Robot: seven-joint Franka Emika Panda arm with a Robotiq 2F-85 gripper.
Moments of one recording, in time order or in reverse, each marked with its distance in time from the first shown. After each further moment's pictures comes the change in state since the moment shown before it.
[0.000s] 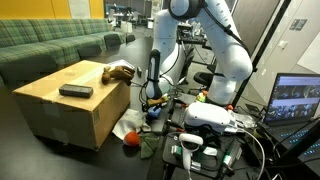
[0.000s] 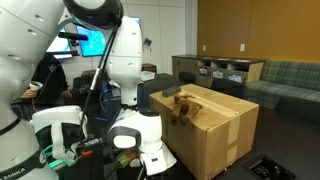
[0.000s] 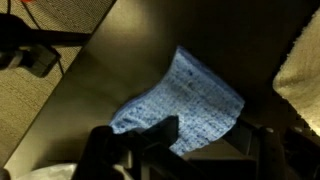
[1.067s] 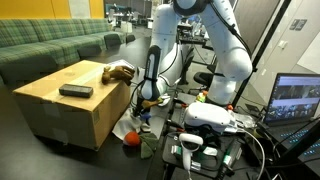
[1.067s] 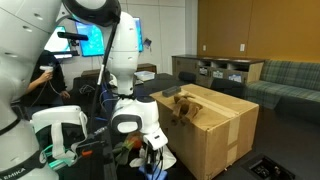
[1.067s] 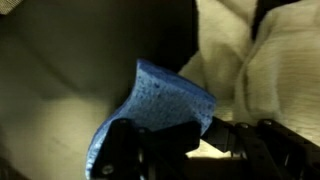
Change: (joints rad) arm -0.006 -0.052 0.163 0.012 -0.023 0.050 -0.121
